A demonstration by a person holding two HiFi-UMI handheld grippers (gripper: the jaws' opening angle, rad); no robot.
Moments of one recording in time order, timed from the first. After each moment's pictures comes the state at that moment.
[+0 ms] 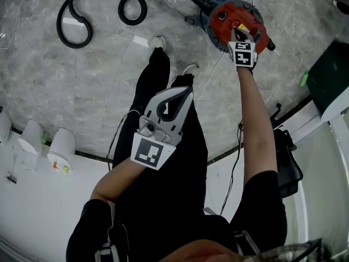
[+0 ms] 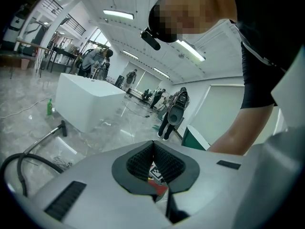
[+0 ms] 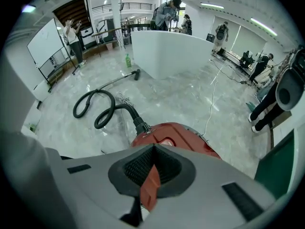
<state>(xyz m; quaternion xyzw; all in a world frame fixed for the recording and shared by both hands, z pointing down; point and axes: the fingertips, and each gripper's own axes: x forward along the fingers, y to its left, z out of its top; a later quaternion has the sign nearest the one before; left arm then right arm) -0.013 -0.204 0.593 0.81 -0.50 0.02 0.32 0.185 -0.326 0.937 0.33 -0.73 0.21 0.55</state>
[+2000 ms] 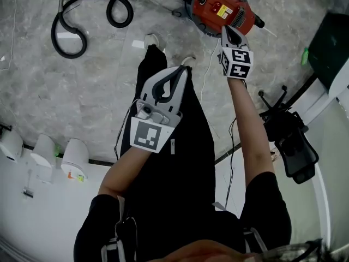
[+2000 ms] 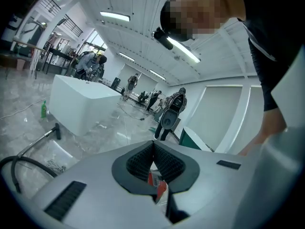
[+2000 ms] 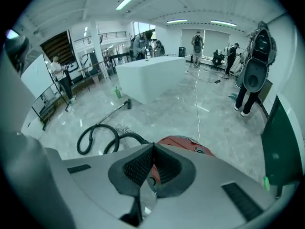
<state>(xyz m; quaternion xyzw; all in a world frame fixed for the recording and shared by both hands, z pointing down) 0.013 -0.219 0.584 0.82 -0.49 0.01 0.30 0.181 -0.296 0.809 0.44 -0.75 0.26 0.41</state>
